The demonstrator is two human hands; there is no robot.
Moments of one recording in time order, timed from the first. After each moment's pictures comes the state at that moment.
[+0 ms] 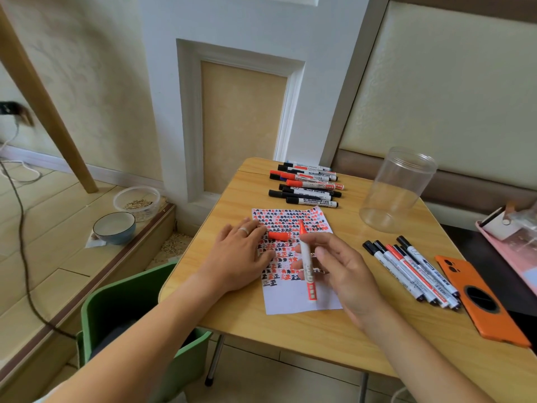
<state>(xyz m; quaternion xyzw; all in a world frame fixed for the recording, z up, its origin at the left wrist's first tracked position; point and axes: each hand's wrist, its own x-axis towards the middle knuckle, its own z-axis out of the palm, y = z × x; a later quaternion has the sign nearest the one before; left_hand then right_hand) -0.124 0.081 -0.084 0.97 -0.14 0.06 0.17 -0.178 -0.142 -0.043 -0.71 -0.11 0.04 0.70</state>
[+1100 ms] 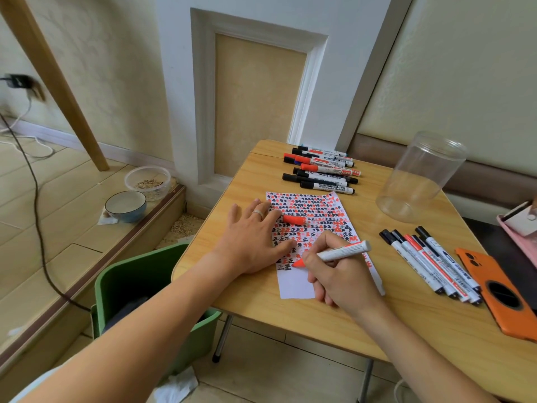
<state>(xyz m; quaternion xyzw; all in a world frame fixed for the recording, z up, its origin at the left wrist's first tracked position) -0.122 0.078 -0.081 0.98 -0.13 0.04 0.12 -0.188 -0.118 -0.056 -0.82 -0.09 0.00 0.56</state>
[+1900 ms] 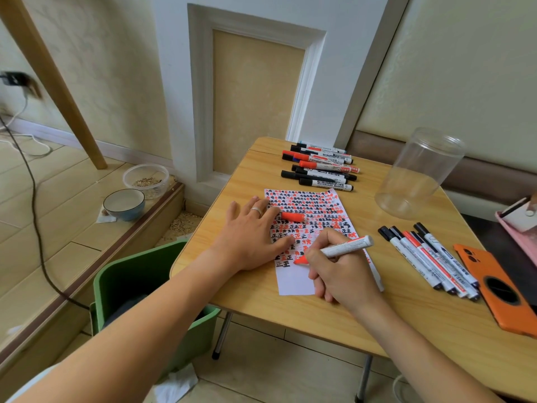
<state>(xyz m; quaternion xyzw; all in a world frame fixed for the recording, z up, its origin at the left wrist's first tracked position) -0.125 0.078 -0.077 0.98 -0.13 0.03 0.12 -0.189 -0.118 -0.054 -0.83 -0.06 0.00 0.56</state>
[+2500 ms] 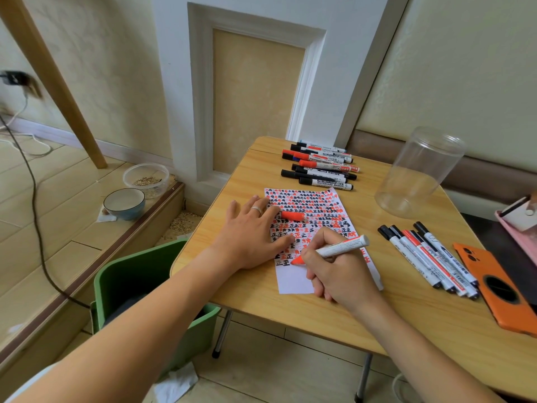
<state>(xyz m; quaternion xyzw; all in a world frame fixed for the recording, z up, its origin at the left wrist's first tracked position) -0.124 0.078 -0.077 0.98 -0.13 0.03 0.12 -0.188 -0.119 -0.056 -0.83 -0.08 0.01 0.55</state>
